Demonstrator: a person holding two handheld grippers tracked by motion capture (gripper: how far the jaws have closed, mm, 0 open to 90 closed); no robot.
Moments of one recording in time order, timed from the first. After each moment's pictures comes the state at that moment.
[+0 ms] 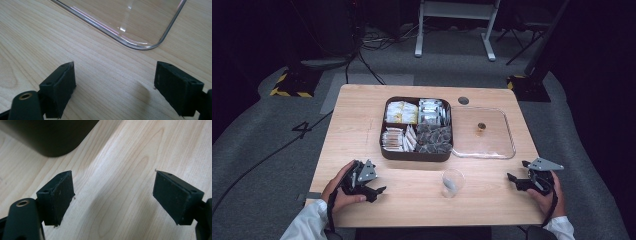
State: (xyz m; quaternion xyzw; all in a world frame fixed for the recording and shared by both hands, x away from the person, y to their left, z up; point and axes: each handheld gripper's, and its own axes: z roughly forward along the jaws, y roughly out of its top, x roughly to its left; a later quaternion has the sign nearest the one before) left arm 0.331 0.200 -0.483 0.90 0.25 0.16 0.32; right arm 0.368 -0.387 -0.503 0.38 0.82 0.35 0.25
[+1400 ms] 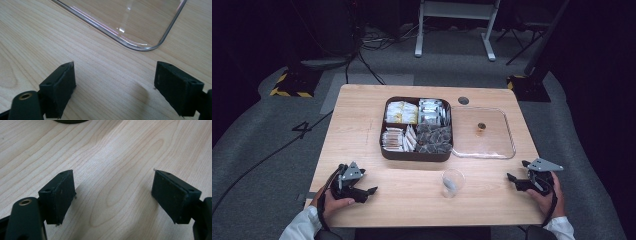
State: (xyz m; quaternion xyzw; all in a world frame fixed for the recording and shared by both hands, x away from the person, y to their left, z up) left arm 0.328 0.235 -0.505 0.87 0.32 0.12 0.36; right arm 0.367 -0.386 -0.503 0.38 0.82 0.35 0.25
